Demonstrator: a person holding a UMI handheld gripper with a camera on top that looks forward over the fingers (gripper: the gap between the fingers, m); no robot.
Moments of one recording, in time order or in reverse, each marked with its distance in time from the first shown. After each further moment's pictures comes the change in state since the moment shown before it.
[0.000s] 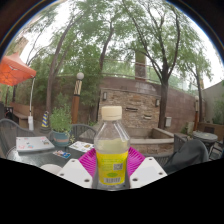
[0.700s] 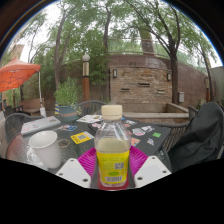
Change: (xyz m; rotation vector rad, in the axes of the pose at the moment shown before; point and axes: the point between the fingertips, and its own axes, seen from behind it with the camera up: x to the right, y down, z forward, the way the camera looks) arm -0.002 0.146 0.012 -0.252 -0.176 0.117
